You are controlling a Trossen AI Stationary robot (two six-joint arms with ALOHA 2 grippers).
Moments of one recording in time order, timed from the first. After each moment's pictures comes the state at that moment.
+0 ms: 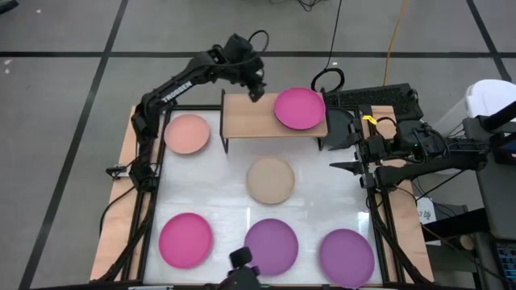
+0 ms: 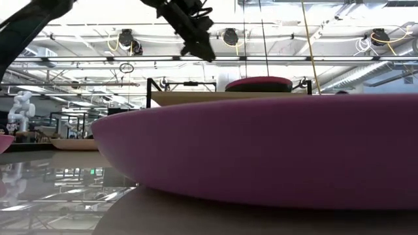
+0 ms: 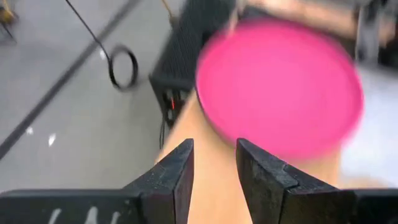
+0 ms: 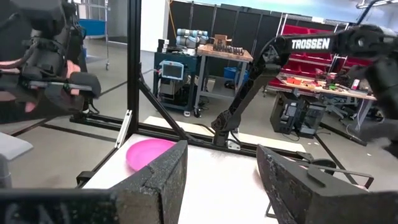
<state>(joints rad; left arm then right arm) 0.61 2.01 2.20 -0.95 0.17 0.16 0.09 0.66 0.90 -0.28 -0.05 -0.12</state>
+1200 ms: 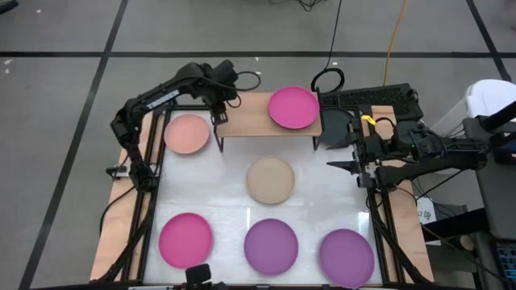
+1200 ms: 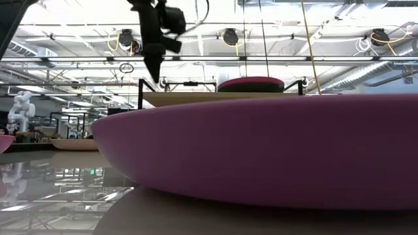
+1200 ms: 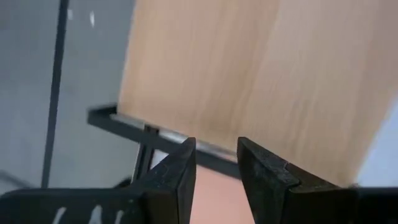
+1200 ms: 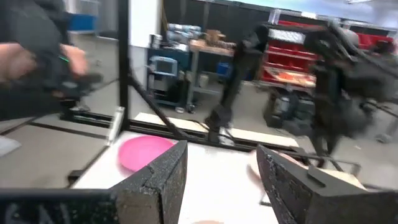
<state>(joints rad) 0.62 1.78 1.83 -1.30 -0.14 0.38 0.09 0.69 0.90 -0.28 0.01 -0.12</state>
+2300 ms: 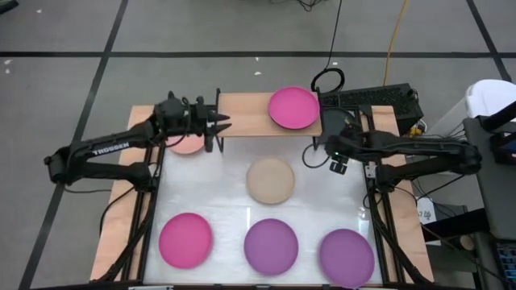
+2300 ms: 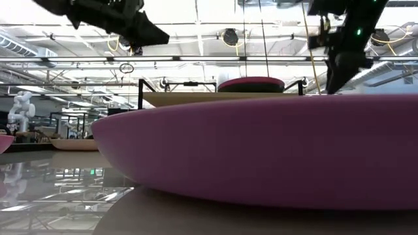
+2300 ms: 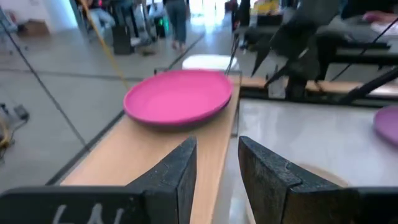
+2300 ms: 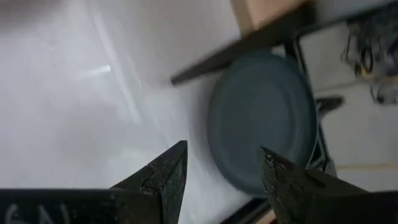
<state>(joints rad) 0.48 1.01 0.73 0.09 0.23 0.12 -0.17 1.03 0.81 -1.06 0.50 0.06</state>
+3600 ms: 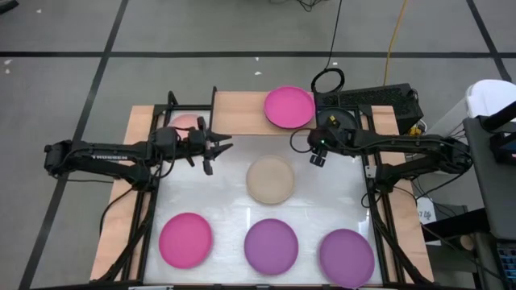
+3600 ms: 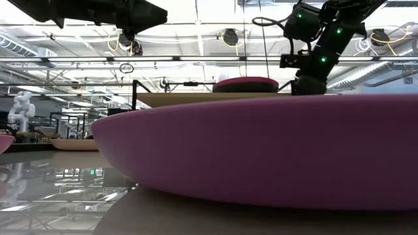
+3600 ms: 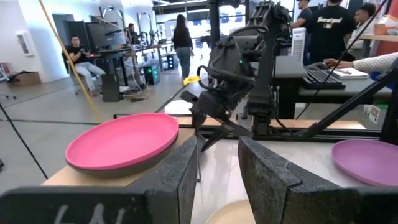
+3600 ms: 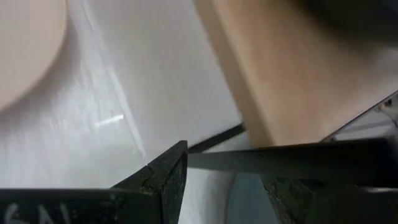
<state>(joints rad) 0.15 0.95 0.55 0.42 -0.03 0.08 -0.31 1.19 0.70 -0.48 0.38 -0.12</state>
